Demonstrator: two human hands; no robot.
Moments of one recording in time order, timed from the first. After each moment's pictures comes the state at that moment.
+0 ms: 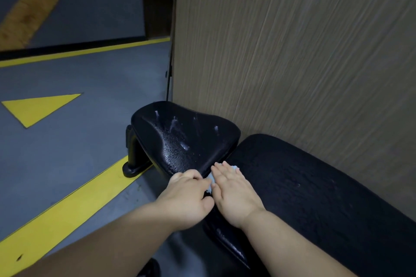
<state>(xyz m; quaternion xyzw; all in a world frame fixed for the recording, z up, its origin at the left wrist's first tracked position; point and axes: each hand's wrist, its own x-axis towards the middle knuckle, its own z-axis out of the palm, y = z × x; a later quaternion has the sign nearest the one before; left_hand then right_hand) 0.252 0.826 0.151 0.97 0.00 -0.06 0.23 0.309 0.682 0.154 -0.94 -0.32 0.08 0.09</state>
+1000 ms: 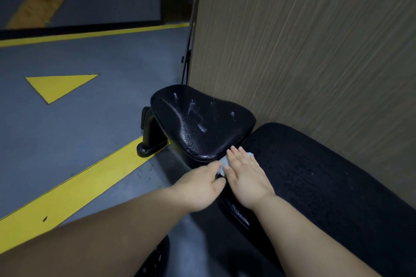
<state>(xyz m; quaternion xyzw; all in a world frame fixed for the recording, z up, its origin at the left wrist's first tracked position) 0.232 0.826 0.142 0.92 0.05 -0.11 0.36 0.300 0.688 0.149 -0.95 -0.29 0.09 0.11</state>
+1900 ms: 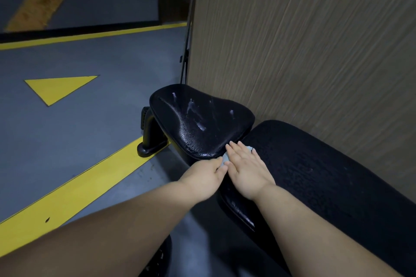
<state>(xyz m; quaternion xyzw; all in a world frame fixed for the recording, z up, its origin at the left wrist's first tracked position) 0.256 0.825 0.117 0.92 0.06 -0.05 0.38 0.309 0.685 0.151 -0.94 -0.30 0.10 0.08</state>
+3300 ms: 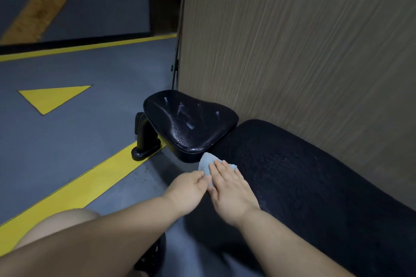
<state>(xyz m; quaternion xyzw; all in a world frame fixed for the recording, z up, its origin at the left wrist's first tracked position) 0.185 0.800 0.141 0.88 0.12 -0.05 0.45 0.228 0.660 0.140 -0.94 -0.32 0.06 0.05</state>
